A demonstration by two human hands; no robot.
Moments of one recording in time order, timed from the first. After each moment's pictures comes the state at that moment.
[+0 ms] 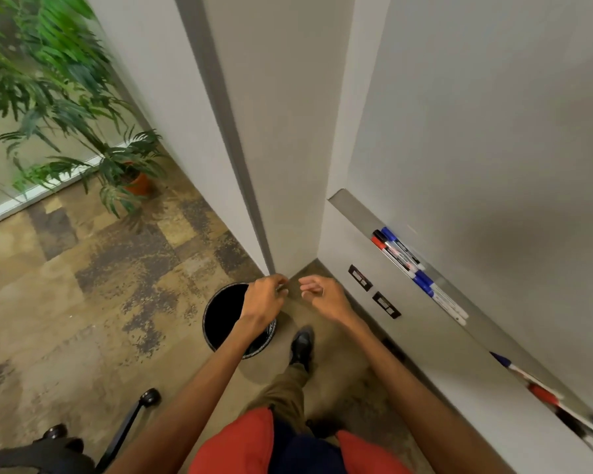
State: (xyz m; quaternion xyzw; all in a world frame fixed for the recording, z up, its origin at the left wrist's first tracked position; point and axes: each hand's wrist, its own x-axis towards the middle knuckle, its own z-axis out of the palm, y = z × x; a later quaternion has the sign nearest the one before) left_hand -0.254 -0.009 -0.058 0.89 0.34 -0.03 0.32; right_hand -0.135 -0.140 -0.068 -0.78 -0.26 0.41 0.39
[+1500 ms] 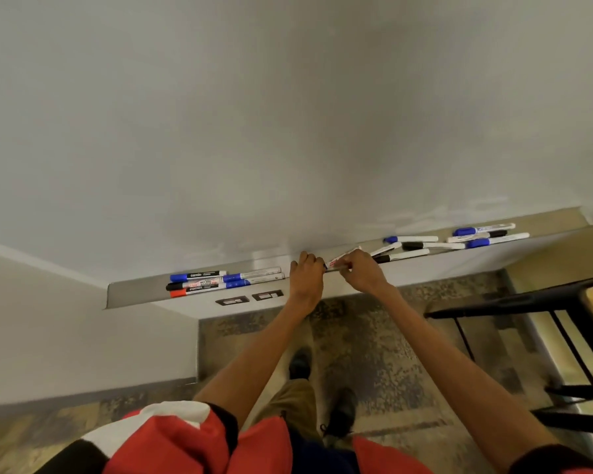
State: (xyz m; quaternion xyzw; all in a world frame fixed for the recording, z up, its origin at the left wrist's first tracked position) left_hand -0.037 -0.363 -0.087 0.96 -0.22 -0.11 0.13; right_hand -0.063 -0.515 -0.084 -0.92 0.14 0.14 0.33
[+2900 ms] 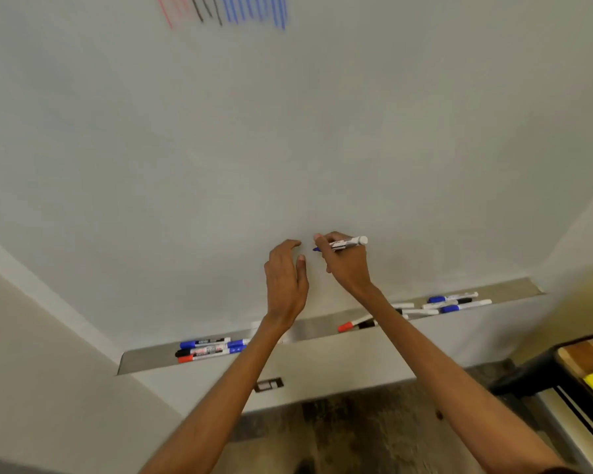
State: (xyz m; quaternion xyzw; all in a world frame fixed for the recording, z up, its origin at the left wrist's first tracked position) left_hand -0.049 -0.351 0.103 0.84 -0.22 0.25 0.44; right_hand -0.071 -0.487 0.140 -0.76 0.05 -0.25 0.60
